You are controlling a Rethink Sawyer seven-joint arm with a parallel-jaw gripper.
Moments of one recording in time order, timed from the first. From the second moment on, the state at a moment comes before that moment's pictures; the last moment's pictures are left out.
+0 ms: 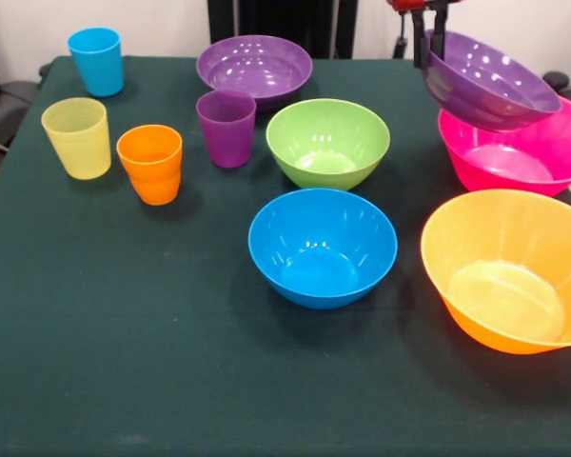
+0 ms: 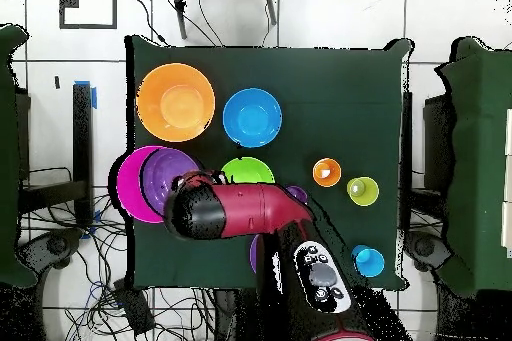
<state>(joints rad) -0.31 -0.87 0.30 2.01 -0.11 0.34 1.65</state>
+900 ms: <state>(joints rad) -0.53 -0.95 0.32 1.98 -0.11 0.45 1.65</state>
